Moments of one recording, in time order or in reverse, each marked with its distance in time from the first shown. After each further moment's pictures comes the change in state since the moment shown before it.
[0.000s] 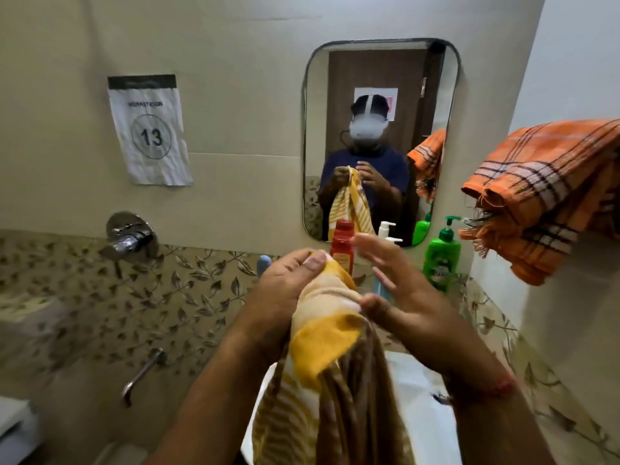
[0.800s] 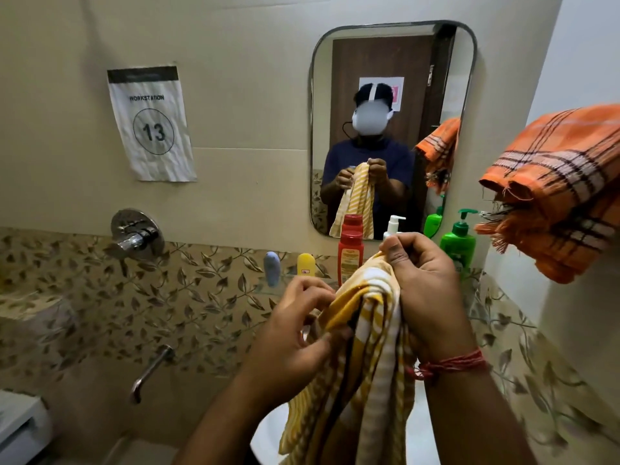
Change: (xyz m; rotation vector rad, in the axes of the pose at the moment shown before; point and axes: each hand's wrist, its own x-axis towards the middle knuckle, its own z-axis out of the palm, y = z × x) left_hand -0.023 -0.043 -0.028 0.598 -0.107 0.366; right_hand 0.041 0.008 0.028 0.307 0.643 0.173
